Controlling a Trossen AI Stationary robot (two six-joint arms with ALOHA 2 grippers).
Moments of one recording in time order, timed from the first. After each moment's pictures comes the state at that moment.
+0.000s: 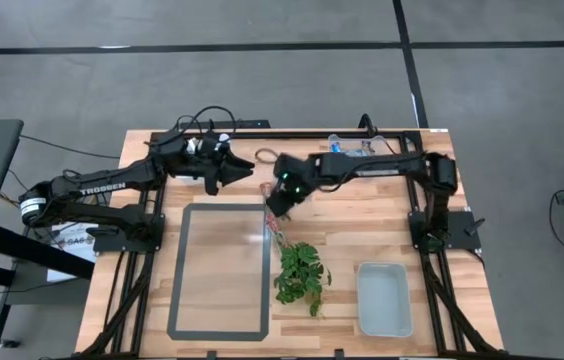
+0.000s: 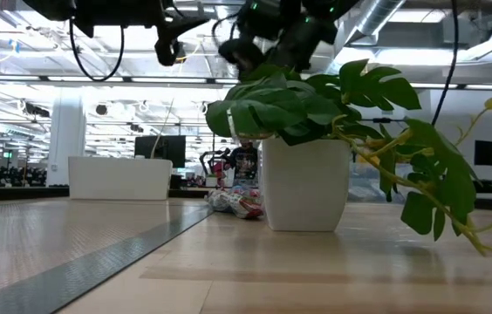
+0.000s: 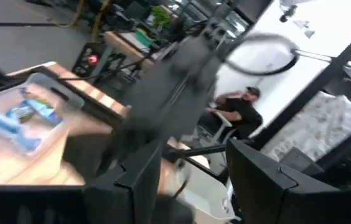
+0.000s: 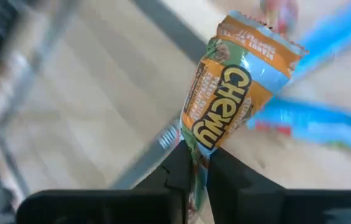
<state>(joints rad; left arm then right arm) 0.42 1.04 0.70 0.38 0.48 -0.63 -0.15 1.90 1.51 -0.64 -0.18 0.68</state>
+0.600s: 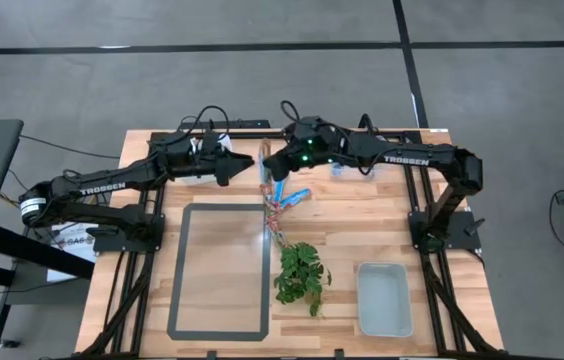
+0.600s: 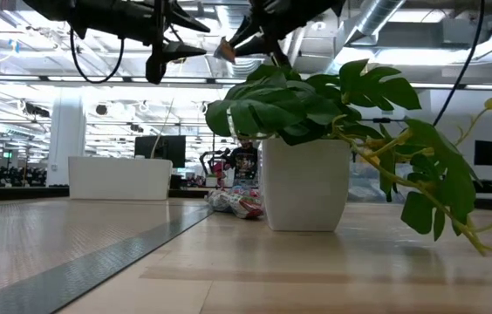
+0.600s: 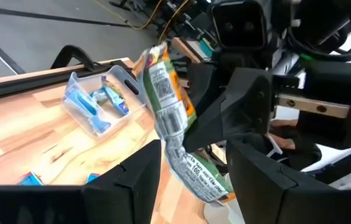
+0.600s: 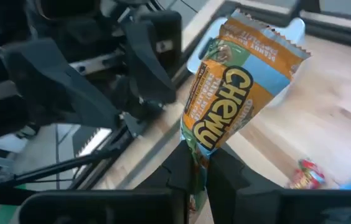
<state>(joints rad) 0.42 1.04 0.70 0.23 0.23 -0.69 -0.23 1.71 1.52 -0.31 -0.13 0.68</state>
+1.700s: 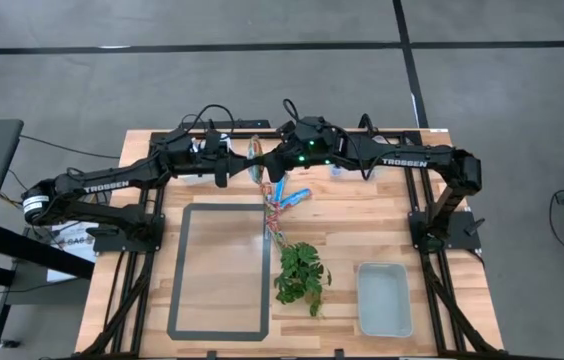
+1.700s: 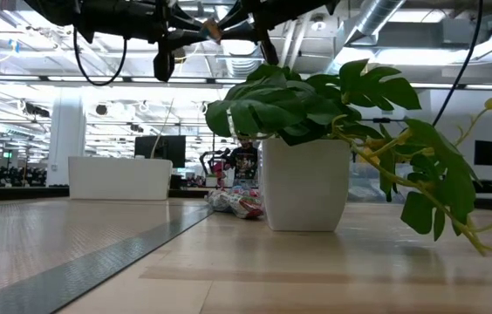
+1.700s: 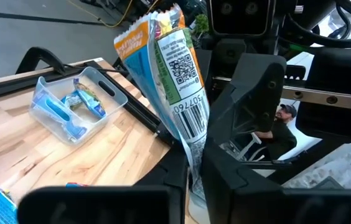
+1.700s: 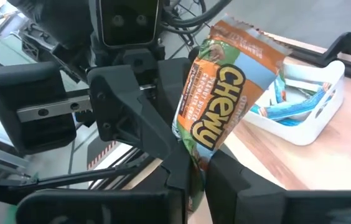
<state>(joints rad) 0.42 1.08 0.70 0.33 0.34 -0.68 -0.20 1.72 1.51 -0.14 -0.13 0.62</state>
